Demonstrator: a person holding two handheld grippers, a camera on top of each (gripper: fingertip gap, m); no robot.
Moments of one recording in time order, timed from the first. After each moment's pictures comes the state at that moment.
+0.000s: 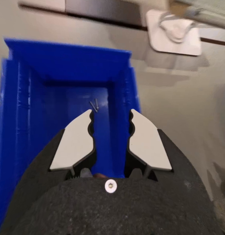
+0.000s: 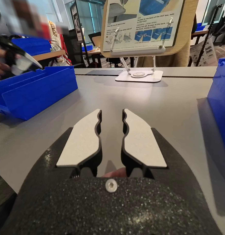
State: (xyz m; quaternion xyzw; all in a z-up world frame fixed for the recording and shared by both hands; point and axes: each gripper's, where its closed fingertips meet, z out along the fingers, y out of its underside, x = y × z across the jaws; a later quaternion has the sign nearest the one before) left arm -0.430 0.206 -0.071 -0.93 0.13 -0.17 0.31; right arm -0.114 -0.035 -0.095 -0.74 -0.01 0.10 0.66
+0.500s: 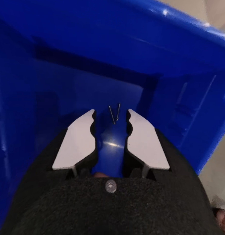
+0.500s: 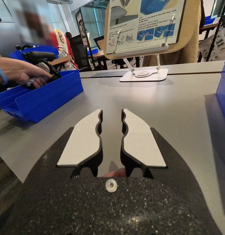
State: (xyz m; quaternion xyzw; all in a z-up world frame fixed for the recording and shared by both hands) left arm -0.438 0.252 -0.169 -0.99 0.03 -0.07 0.11; right arm -0.113 -0.039 -0.094 -0.73 0.00 0.14 0.66
